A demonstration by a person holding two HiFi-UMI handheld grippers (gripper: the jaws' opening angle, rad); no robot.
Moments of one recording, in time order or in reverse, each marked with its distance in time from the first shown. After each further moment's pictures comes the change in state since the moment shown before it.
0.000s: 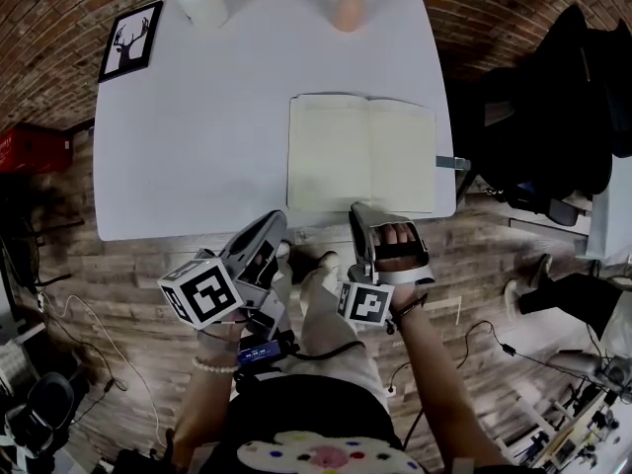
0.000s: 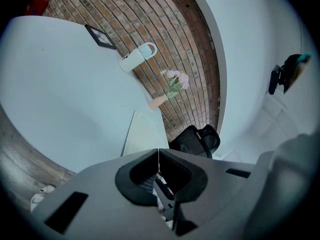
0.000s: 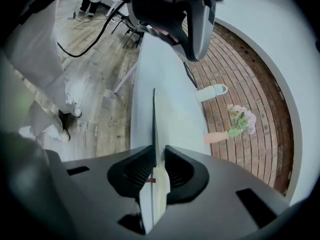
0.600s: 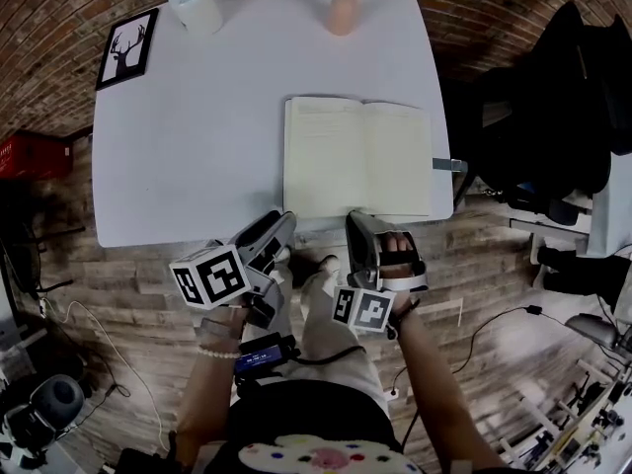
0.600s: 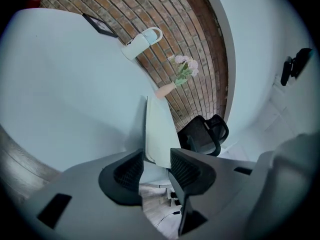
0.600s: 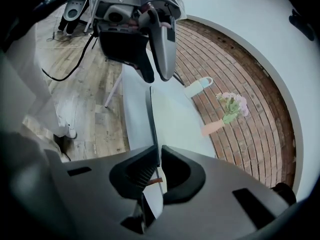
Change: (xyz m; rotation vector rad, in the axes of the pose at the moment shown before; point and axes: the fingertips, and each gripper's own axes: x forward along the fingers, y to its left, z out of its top) left arm 0.026 0.033 -0.020 0.014 0.106 0.053; right arm -0.005 -0.002 0.000 0.241 -0.046 -0.025
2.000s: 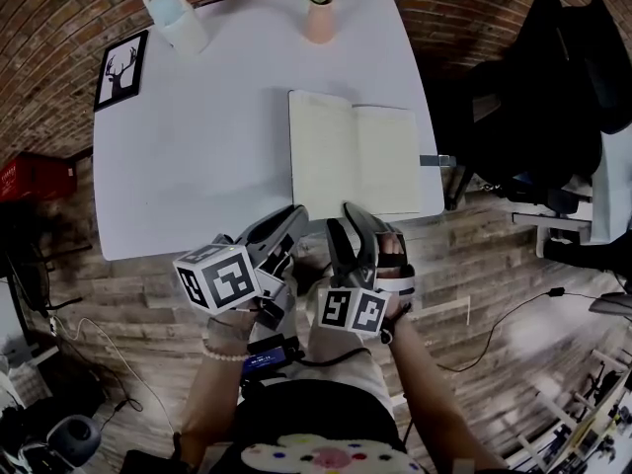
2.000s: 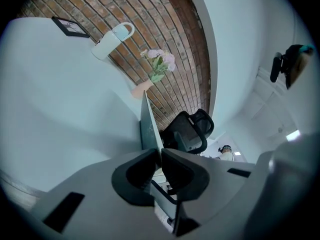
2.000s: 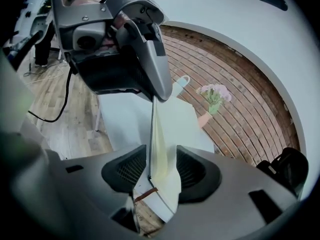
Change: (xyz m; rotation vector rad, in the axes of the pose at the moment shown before) left arm 0.019 -0.068 0.009 0.138 0.026 -0.125; right arm -0.013 -0.031 0.022 0.317 -0.065 -0.046
